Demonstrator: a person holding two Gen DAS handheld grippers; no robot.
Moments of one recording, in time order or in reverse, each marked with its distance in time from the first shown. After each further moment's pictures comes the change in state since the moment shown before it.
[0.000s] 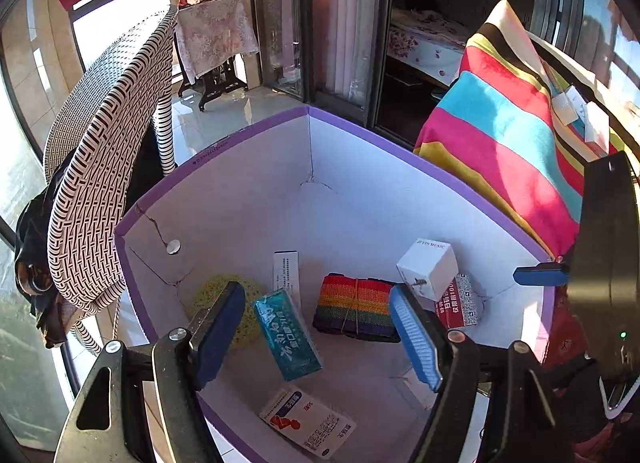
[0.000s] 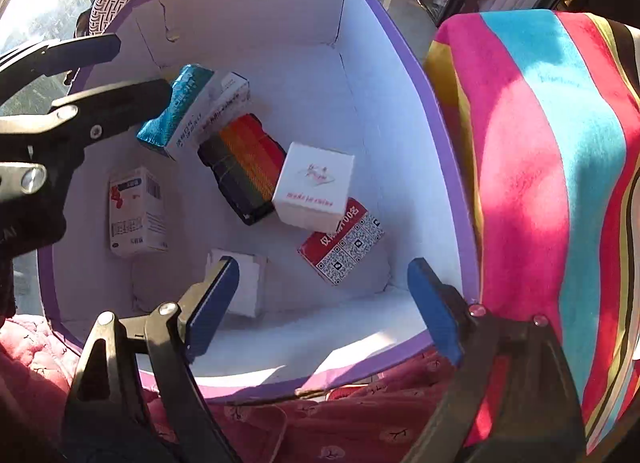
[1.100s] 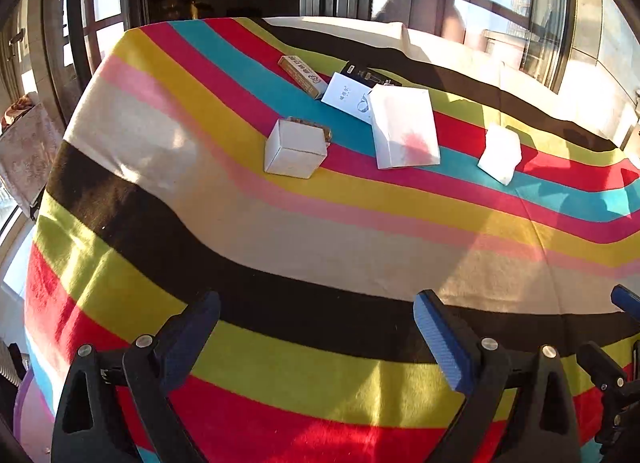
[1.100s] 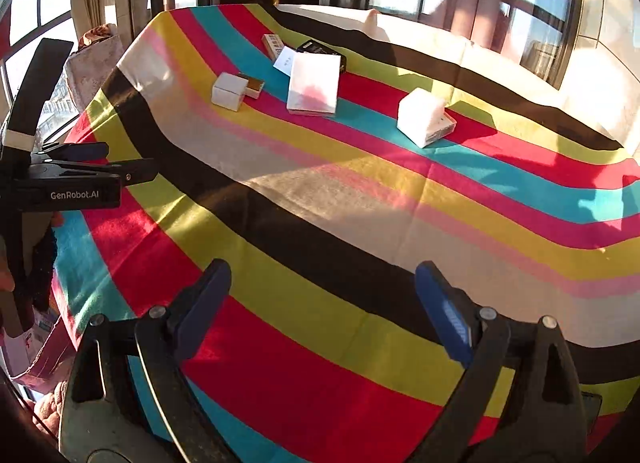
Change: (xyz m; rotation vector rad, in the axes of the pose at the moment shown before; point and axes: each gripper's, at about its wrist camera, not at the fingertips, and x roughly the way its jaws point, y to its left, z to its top) left arm 0.035 -0.363 0.135 0.405 -0.073 -0.386; right arm -0.160 -0.263 -0.285 0.960 -0.338 -0.447
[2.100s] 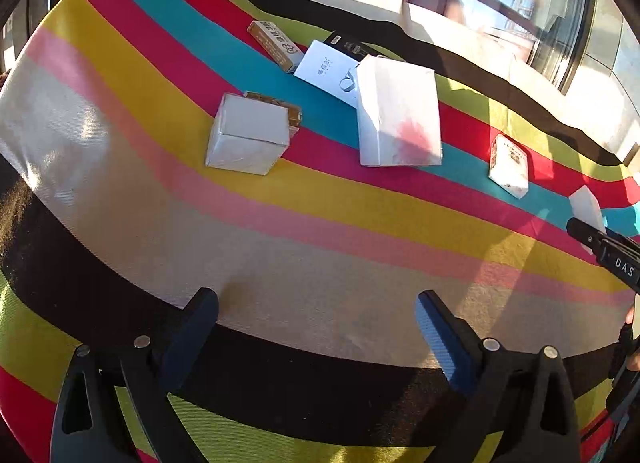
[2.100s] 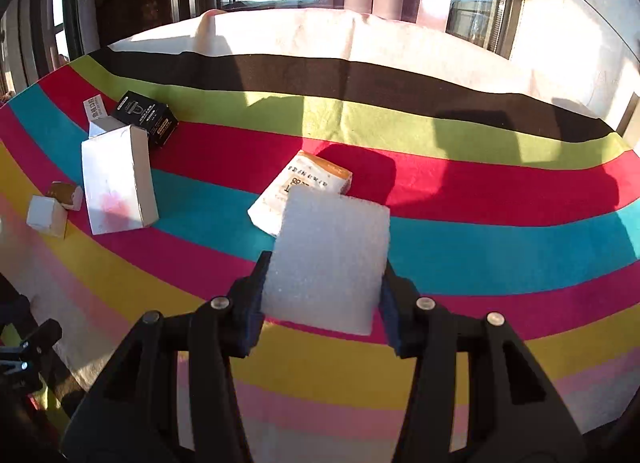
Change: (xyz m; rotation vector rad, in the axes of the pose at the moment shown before) left arm 0.055 -0.013 0.019 -0.030 0.072 -0.115; right arm 0.090 -0.102 0.076 0.186 0.048 -0.191
